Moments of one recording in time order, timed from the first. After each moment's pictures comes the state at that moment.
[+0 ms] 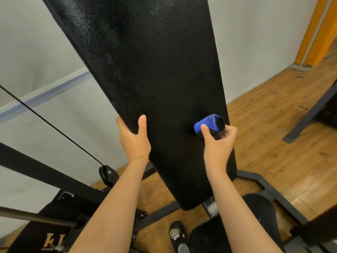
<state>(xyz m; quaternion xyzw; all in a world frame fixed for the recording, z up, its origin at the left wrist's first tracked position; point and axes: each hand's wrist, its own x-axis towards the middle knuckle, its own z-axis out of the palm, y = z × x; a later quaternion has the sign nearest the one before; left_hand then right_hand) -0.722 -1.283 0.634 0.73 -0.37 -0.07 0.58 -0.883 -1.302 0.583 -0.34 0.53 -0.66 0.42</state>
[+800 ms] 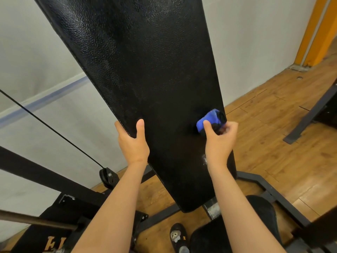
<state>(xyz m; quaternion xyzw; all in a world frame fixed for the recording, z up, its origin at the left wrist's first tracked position) -0.723 -1.281 0.635 0.72 -0.37 -0.06 0.58 -0.888 -1.322 0.589 -0.35 0.54 -0.67 0.39</state>
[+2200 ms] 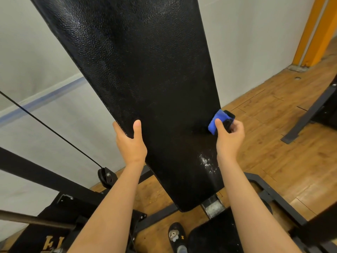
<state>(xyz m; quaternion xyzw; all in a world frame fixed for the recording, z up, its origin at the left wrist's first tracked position) -0.725 -1.283 0.634 0.72 -0.37 -0.05 0.58 -0.917 -1.349 0.569 -0.31 0.56 -0.65 0.41</state>
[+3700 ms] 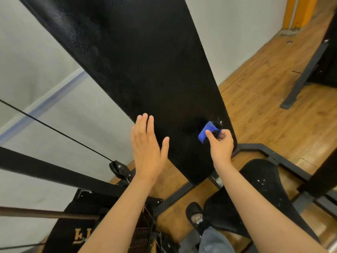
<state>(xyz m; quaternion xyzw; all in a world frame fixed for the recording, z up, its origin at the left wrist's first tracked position) -0.726 -1.205 0.602 0.66 -0.70 0.16 0.21 -0.892 -1.255 0.510 -0.29 0.63 -0.56 0.47</state>
